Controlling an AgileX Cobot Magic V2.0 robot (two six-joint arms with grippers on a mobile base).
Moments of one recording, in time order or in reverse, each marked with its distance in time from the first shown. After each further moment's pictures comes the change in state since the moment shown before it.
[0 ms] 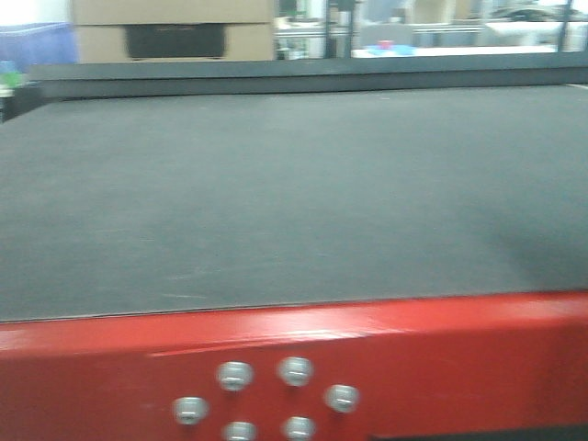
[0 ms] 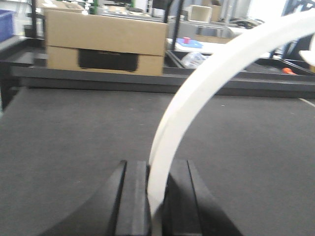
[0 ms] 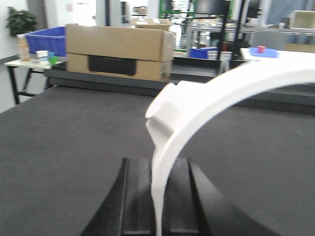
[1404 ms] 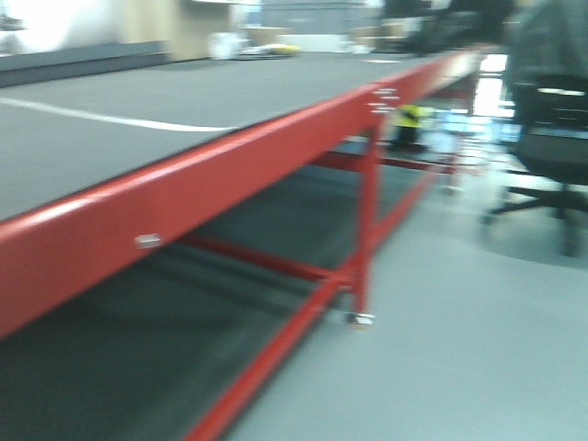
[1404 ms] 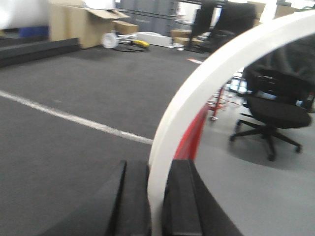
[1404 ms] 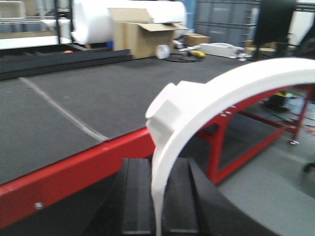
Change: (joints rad) left arm 0.000 0.000 0.000 0.000 0.000 0.000; right arm 0.000 0.000 0.000 0.000 0.000 0.000
